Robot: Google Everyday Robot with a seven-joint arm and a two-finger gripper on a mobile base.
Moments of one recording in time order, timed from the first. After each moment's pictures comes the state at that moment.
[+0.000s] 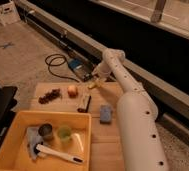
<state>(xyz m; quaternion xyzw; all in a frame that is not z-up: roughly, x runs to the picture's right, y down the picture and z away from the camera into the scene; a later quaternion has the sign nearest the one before) 0.040 -0.060 1.006 -0.19 -0.23 -0.16 0.94</state>
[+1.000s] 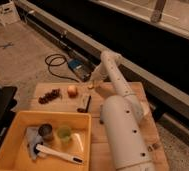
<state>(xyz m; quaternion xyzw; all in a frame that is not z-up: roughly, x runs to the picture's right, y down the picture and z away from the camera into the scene) 0.021 -0.041 1.030 -0.21 -0.26 -0.17 0.93</state>
